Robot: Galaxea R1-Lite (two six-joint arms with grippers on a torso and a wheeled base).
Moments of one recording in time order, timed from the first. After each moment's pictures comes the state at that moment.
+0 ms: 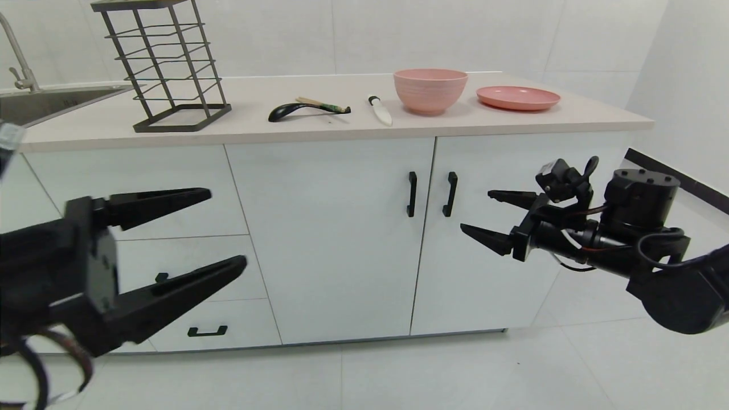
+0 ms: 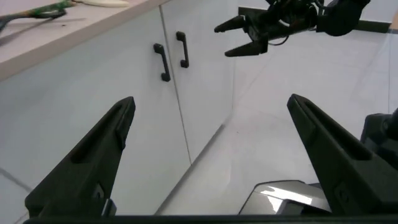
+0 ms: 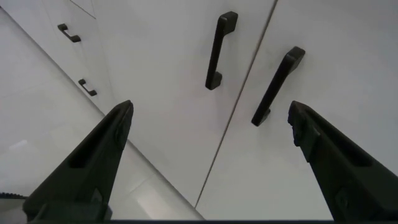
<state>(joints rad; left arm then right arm) -0.42 1.11 -0.57 -0.51 -0.51 0.13 0.22 1.92 -0.68 -1.07 0.59 -0.24</state>
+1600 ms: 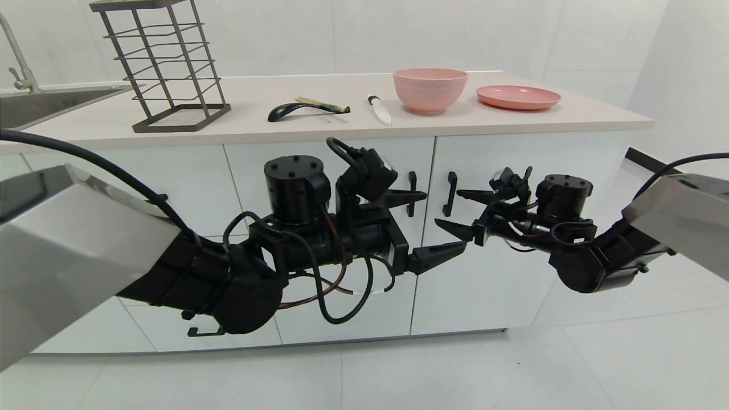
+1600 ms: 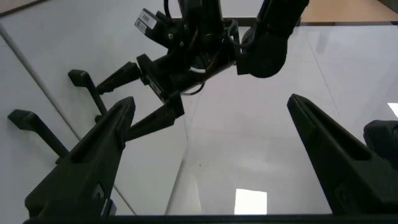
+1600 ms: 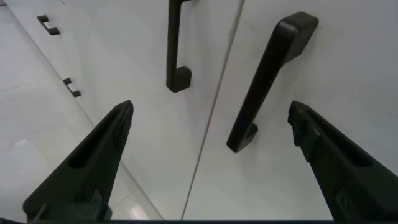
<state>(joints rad) -0.70 2.03 -1.05 -0.97 -0.60 0.12 0.19 2.30 -1.04 -1.12 0.70 -0.24</state>
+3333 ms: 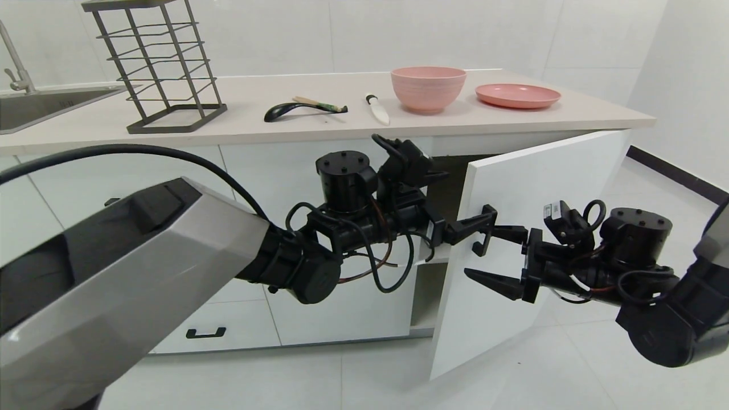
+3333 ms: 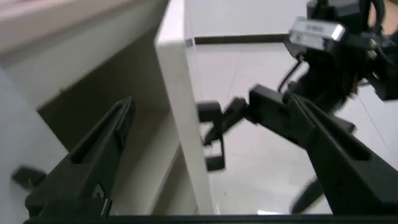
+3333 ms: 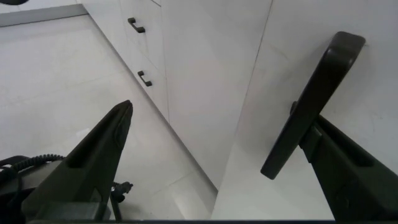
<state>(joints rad) -0.73 2.26 -1.40 -0.98 -0.52 0.12 0.21 2.05 -0.50 -1.40 0.95 -0.18</state>
